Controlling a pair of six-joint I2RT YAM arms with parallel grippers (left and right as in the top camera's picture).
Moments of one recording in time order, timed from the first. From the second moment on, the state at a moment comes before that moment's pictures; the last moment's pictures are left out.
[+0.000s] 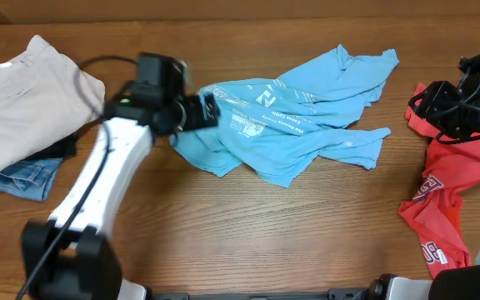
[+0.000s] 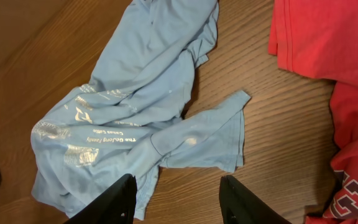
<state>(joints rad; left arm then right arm) -0.24 1.68 1.32 -0.76 0.29 -0.37 -0.33 1.51 1.53 -1.12 -0.35 0.23</state>
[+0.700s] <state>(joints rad) -0.44 1.97 1.31 -0.88 0.28 -0.66 -0.33 1.51 1.53 -1.11 -0.33 0.23</state>
